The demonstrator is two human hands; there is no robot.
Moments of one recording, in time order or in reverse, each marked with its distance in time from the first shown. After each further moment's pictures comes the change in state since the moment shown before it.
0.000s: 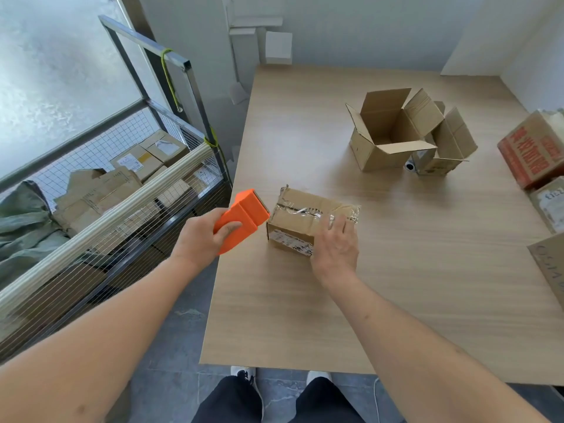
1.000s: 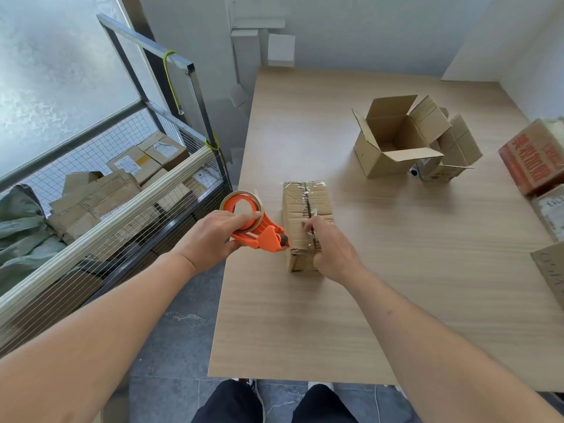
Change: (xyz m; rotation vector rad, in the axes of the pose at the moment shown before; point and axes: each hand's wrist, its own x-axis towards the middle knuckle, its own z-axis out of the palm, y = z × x) left_hand 0.025 0.000 -0.026 0.163 -0.109 0.591; right_hand 0.021 0.000 -0.008 0.572 -0.192 -0.245
